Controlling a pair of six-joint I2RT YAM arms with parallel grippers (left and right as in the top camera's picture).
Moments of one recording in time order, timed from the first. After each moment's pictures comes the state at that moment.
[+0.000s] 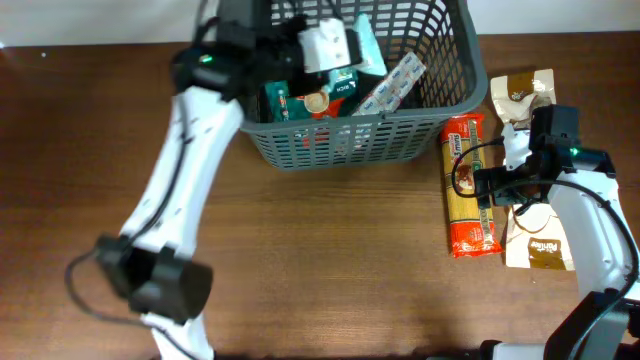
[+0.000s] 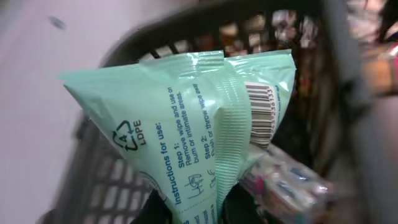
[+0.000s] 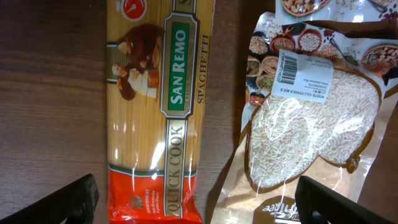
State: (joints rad) left arm -0.33 1.97 2.08 -0.77 0.62 1.01; right arm -0.19 1.54 1.15 -0.90 0.00 -0.25
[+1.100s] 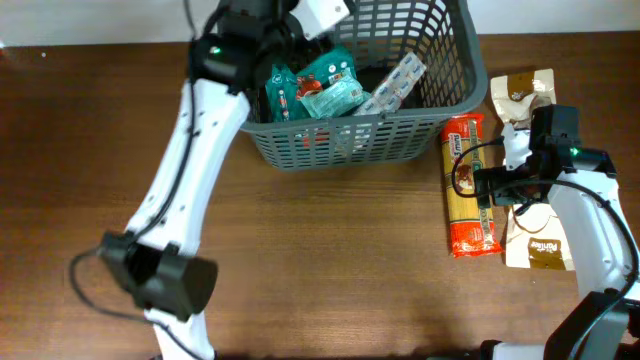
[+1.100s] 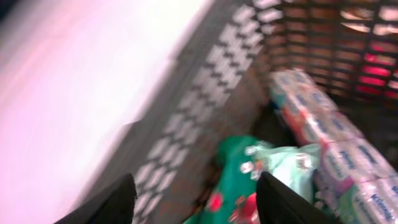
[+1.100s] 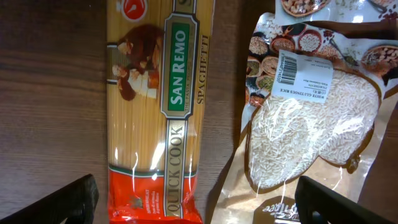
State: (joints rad) left arm -0.34 1.98 2.18 -0.73 0.19 0.68; right arm -0.19 1.54 1.15 -0.90 0.00 -0.25
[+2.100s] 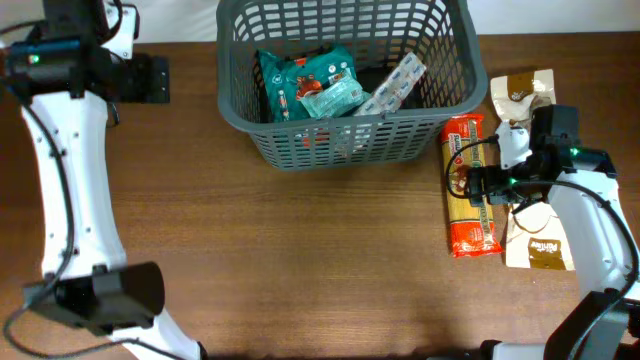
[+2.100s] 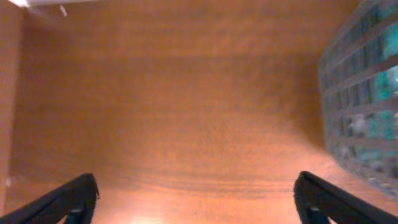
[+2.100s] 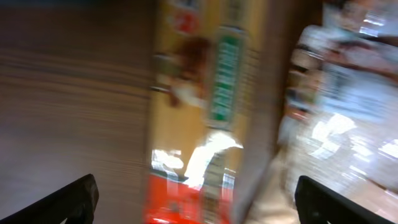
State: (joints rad) left arm 0.13 1.90 2.22 -1.33 -0.08 0.16; right arm -0.19 1.54 1.15 -0.90 -0.18 -0.25
